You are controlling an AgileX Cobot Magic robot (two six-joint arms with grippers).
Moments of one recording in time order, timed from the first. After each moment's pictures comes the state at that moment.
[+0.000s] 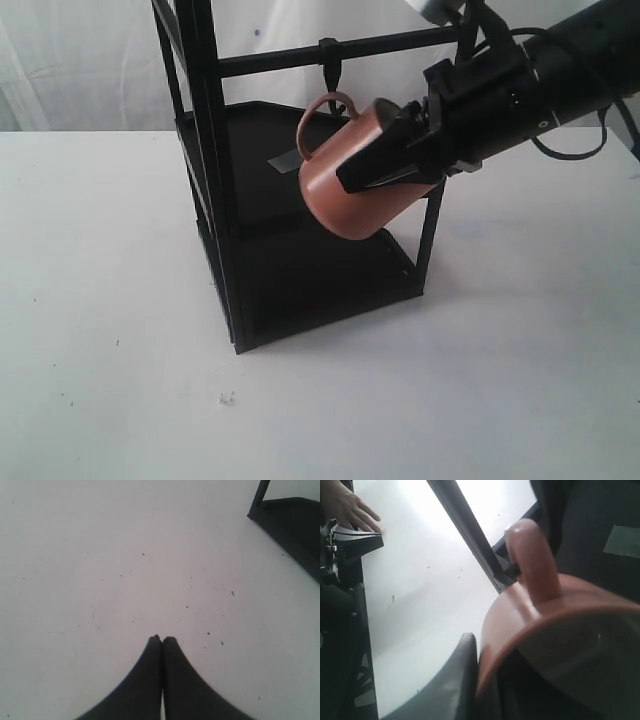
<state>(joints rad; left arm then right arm) 0.16 0.01 0.02 -0.18 0.48 0.08 0.24 1.56 -1.25 1.03 1.17 -1.20</state>
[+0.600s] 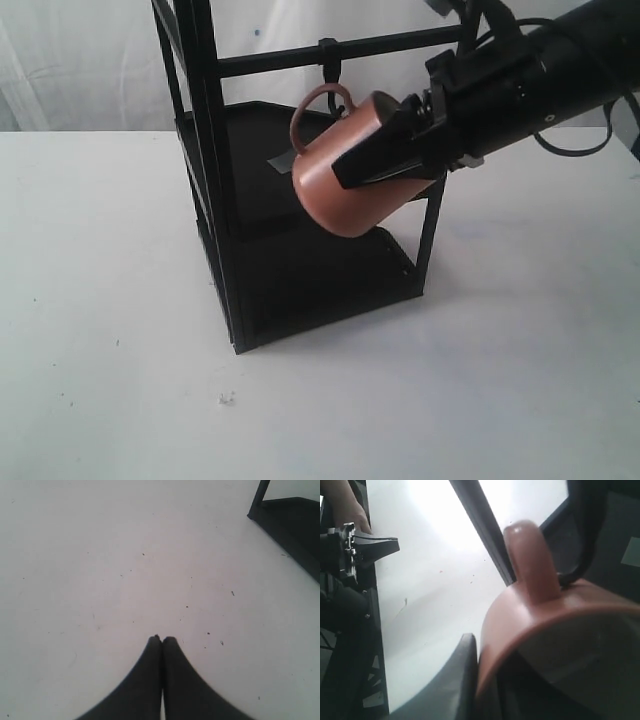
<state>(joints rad) 0.16 0.01 0.02 -0.18 0.48 0.08 0.24 1.53 -1.25 1.05 1.20 -1.20</state>
